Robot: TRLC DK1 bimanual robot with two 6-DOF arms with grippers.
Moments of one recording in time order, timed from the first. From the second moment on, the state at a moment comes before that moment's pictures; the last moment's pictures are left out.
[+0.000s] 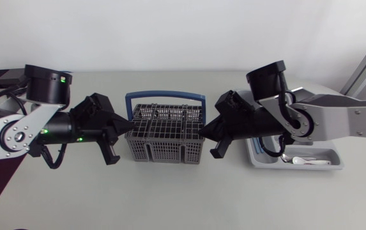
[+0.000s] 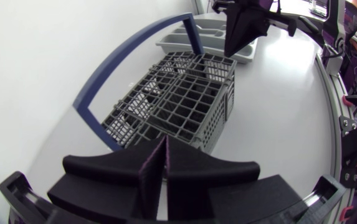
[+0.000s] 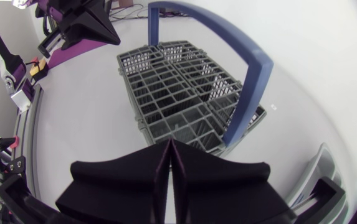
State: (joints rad) left arm -0.29 1.33 0.72 -0.11 0.43 0.70; right arm 0.44 1.54 0.85 -0.09 -0.45 -0.41
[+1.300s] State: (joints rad) left arm -0.14 1.16 0.66 -0.15 0.43 0.61; right arm 0.32 1.15 0.67 -0.12 -0.36 -0.41
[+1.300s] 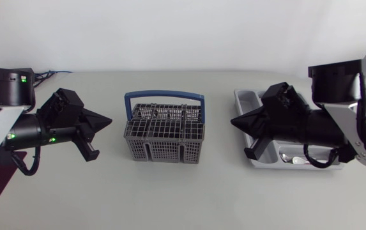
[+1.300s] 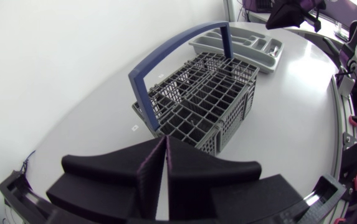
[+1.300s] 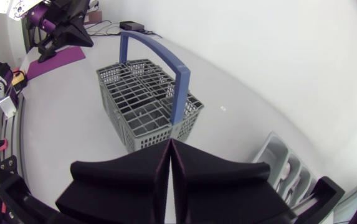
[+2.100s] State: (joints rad) left arm -0.03 0.80 0.49 -0.11 0.30 0.40; right arm 0.12 0.67 0.45 -0.10 -0.15 -0.42
